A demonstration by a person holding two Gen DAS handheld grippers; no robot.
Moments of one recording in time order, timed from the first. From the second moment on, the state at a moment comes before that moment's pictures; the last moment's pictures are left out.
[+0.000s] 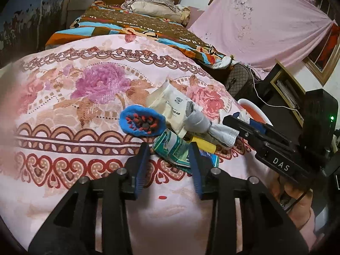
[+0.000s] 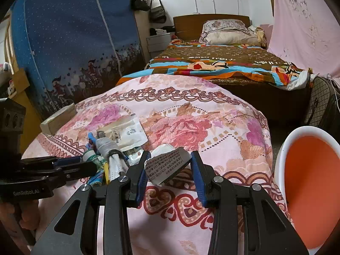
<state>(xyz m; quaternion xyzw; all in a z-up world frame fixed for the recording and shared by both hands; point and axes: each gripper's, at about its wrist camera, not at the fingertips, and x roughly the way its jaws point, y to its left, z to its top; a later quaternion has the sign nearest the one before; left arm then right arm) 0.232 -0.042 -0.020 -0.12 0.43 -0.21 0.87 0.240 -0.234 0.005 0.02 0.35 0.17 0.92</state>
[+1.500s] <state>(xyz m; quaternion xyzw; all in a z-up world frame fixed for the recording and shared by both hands) 0.146 -0.103 0.074 -0.06 0.11 -0.20 0.97 0.140 -0.294 0.064 0.06 0.03 0.12 0.99</state>
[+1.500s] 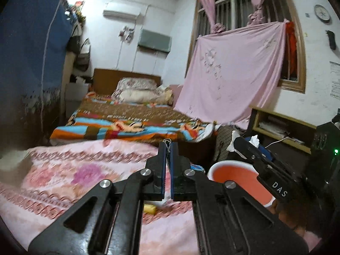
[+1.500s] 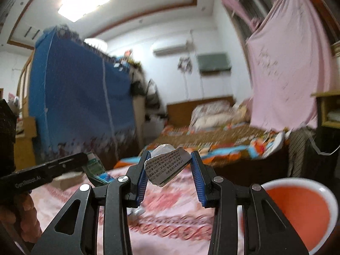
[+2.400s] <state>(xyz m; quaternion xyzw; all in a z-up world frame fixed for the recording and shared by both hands) 0.219 -0.254 0.063 -0.06 0.23 -0.32 0.91 0.152 -0.409 0.042 0.15 0.08 -0.11 0.98</state>
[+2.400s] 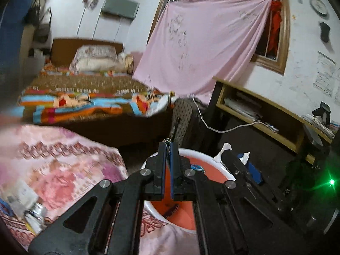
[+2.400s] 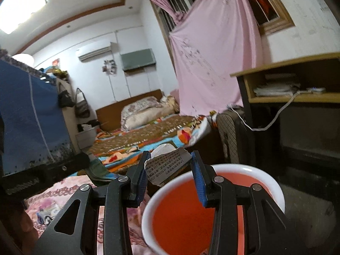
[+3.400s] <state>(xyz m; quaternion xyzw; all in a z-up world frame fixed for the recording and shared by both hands) 0.217 -0.207 0.055 -0.10 0.26 -0.26 0.93 0.149 -0.398 0.046 0.14 0.08 -0.10 0.98</state>
